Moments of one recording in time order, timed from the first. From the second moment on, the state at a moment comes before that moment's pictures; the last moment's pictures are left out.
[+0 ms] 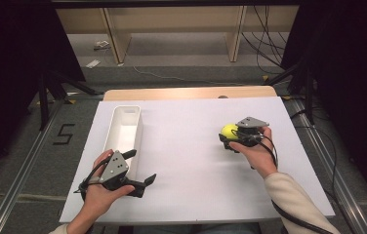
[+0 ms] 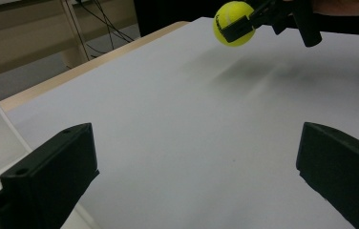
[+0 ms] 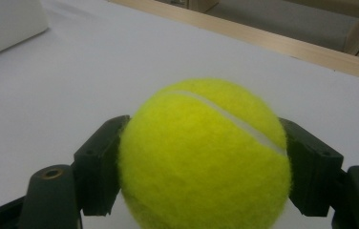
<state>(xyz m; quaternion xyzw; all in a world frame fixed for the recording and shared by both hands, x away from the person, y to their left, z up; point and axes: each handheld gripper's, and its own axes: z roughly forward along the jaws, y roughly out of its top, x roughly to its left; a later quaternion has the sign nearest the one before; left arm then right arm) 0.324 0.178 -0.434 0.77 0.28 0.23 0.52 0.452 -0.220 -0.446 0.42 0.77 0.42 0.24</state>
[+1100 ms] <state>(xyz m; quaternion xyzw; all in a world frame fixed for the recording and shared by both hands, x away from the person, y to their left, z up) 0.324 0.178 -0.434 0.77 0.28 0.23 0.52 0.450 -0.216 -0.442 0.41 0.77 0.42 0.24</state>
